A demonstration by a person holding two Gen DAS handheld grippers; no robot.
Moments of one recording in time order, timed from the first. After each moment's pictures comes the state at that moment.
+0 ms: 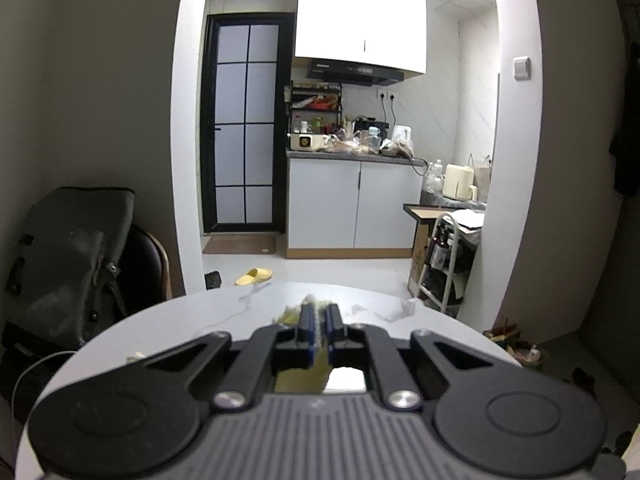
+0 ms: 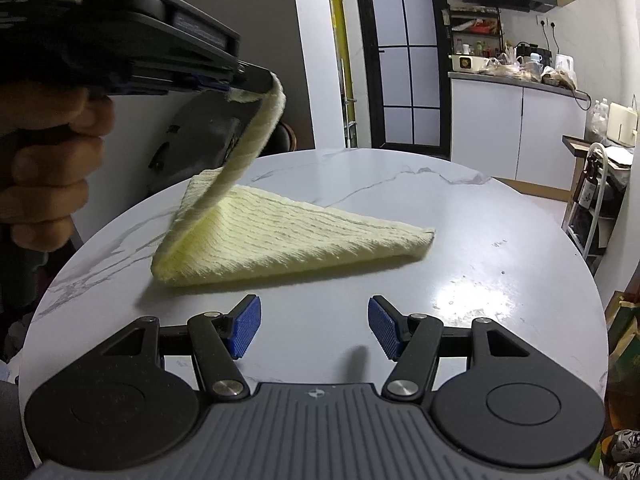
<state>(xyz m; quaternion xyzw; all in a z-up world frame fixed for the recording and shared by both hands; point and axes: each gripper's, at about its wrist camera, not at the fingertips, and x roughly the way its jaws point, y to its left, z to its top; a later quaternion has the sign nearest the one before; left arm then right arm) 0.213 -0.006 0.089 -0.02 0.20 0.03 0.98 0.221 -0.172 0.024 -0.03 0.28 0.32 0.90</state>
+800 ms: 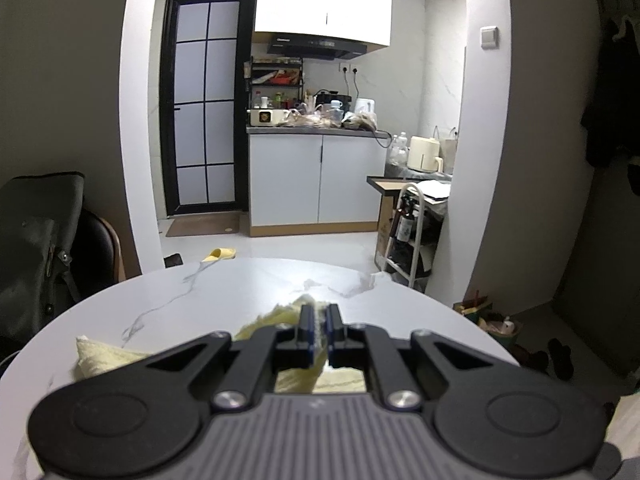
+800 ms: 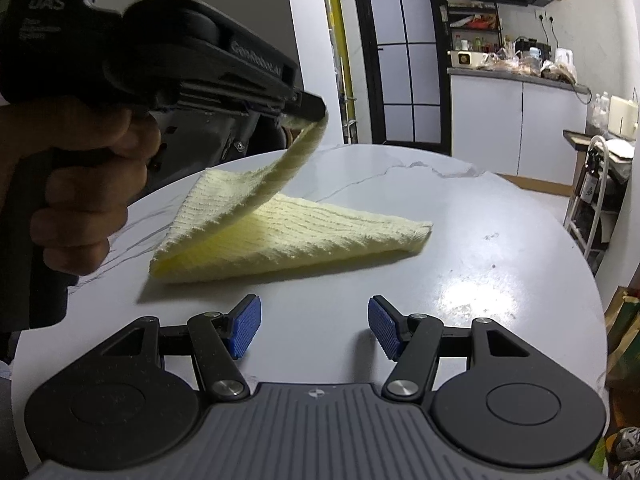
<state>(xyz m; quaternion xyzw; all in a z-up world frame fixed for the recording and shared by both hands) 0.239 -0.027 0.068 -0.01 0.23 -0.03 0.97 0.223 -0.180 0.018 -0.02 0.29 0.32 0.90</state>
